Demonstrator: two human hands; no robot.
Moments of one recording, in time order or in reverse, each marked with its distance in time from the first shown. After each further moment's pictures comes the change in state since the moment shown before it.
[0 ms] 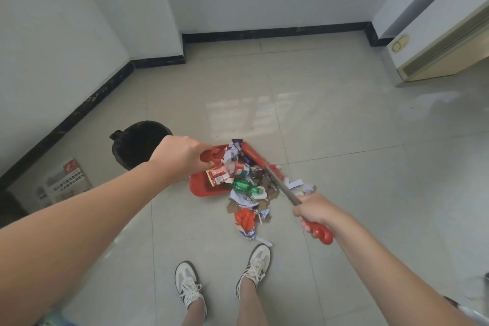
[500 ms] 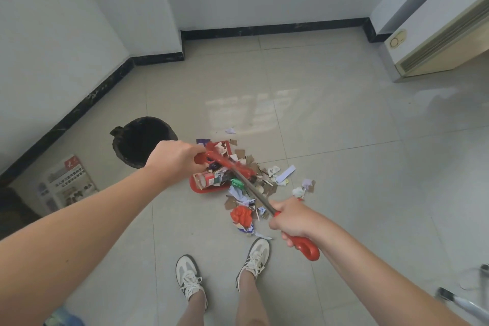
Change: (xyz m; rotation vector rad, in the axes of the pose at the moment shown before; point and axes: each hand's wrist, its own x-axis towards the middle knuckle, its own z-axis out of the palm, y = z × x) left_hand -0.026 0.002 0.017 -0.073 0.117 -0.013; right_hand -0.068 -0.012 0.037 -0.167 -0.126 -0.172
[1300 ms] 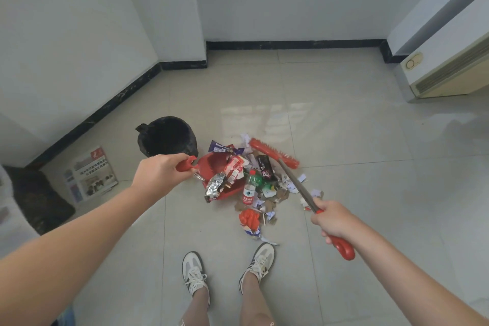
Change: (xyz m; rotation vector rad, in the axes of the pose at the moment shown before) left_hand -0.096 -0.034 -0.019 -0.169 0.165 -0.252; right_hand -0.015 0.042 -0.027 -0.050 0.219 0.023
